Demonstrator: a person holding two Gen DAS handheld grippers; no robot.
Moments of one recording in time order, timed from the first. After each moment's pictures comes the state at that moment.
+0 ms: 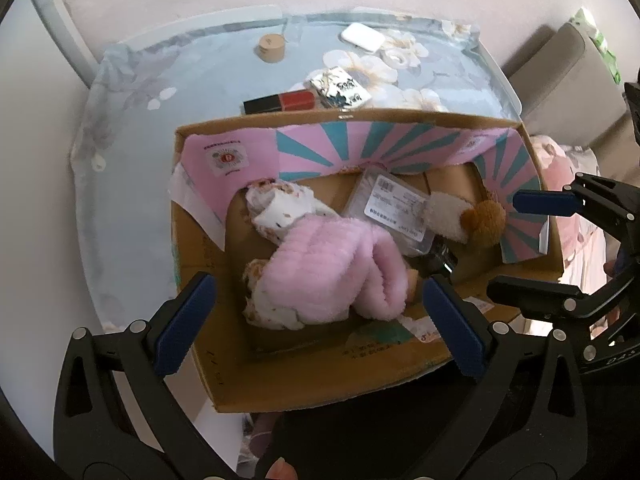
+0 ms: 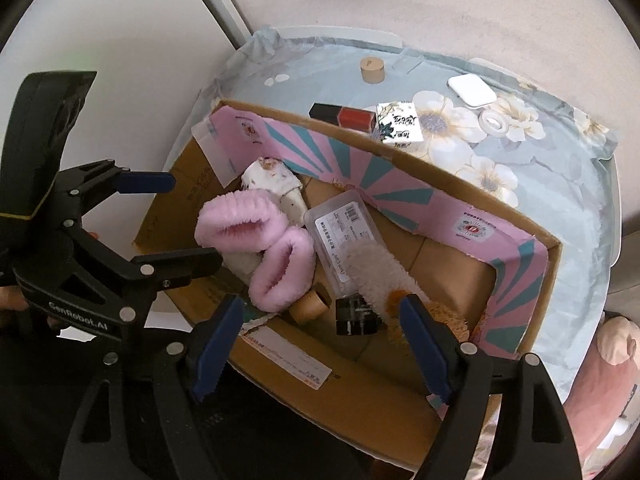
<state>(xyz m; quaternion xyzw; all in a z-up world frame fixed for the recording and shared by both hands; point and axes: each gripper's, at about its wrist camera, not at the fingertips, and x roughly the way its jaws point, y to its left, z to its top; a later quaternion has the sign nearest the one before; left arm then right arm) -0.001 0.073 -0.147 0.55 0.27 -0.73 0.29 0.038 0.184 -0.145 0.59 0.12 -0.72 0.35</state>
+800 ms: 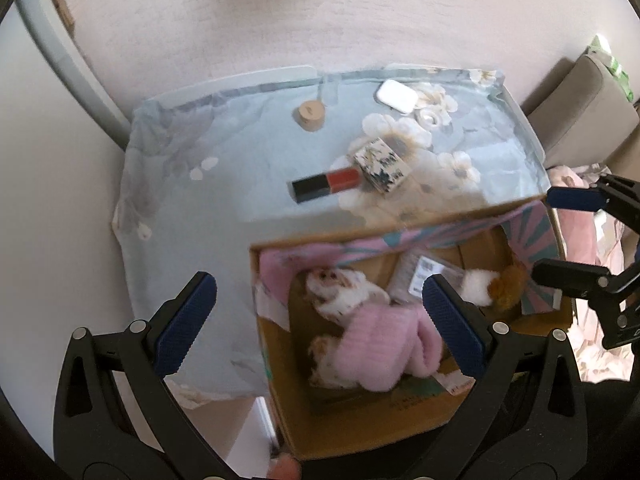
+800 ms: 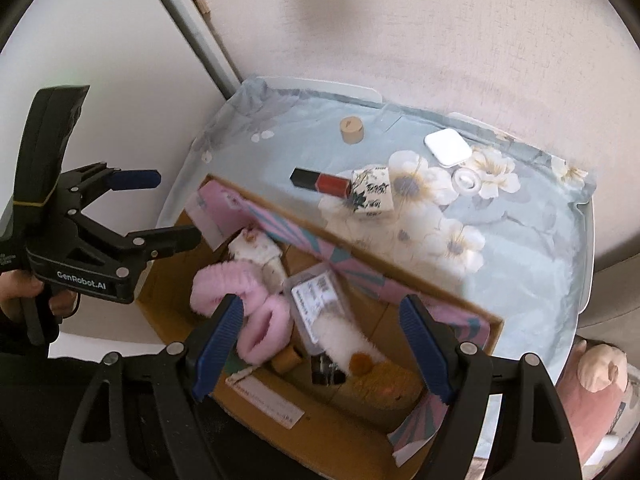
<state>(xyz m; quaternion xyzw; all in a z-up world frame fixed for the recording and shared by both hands) -0.019 0.007 -0.108 0.54 0.22 -0.74 0.34 -0.013 0.182 -0.109 0.55 0.11 -0.75 0.35</state>
